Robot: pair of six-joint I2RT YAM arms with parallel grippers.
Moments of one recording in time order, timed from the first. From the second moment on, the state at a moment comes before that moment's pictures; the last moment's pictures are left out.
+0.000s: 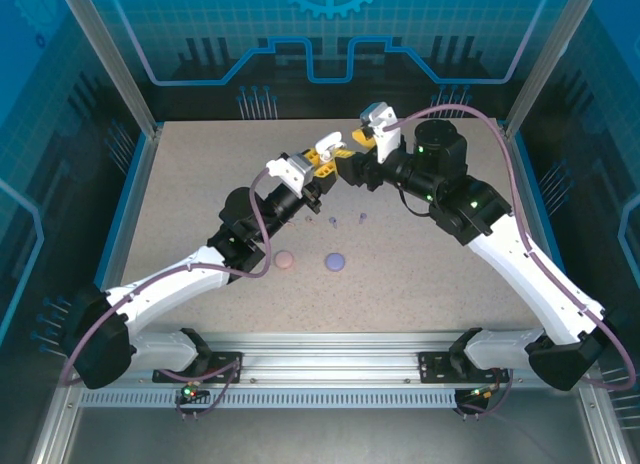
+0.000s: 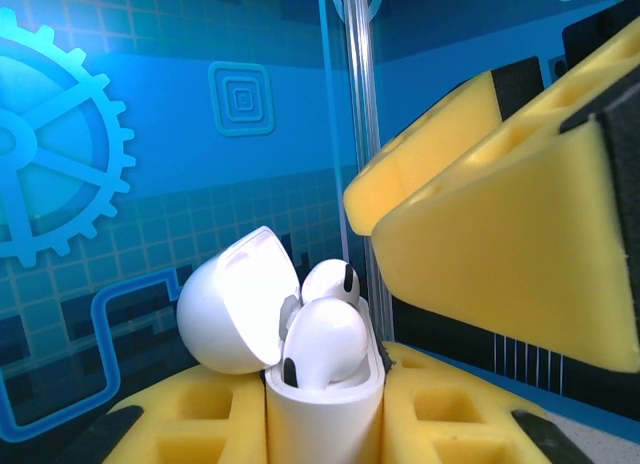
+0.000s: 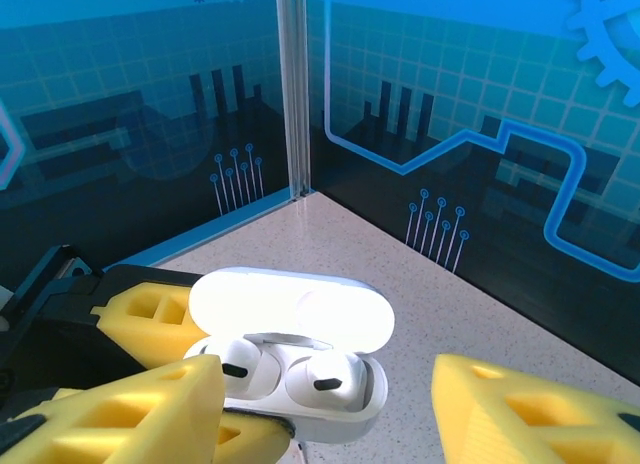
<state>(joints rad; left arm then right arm) -0.71 1.26 0.87 0.69 0.02 0.10 0.64 1.25 1.47 -0.41 -0.16 -0.03</state>
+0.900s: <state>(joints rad) -0.71 1.33 0.87 0.67 0.17 0.07 0.41 1.75 2.17 -1.04 -0.26 0.26</state>
